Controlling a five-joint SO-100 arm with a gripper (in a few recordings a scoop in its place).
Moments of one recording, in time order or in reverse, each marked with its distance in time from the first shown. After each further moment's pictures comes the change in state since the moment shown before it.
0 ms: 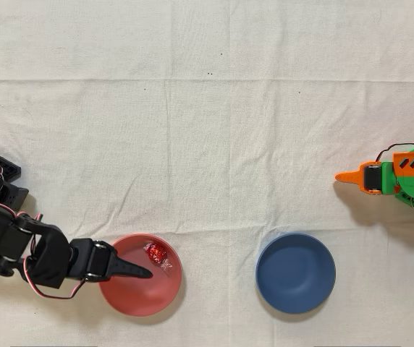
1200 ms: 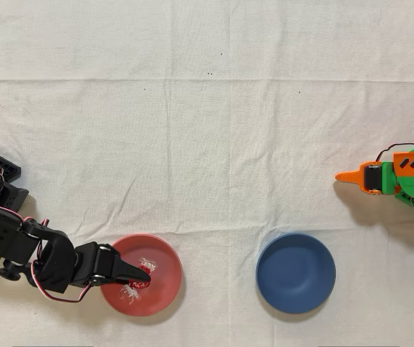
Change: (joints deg) arm 3.3 -8.1 0.2 -7.7 -14.9
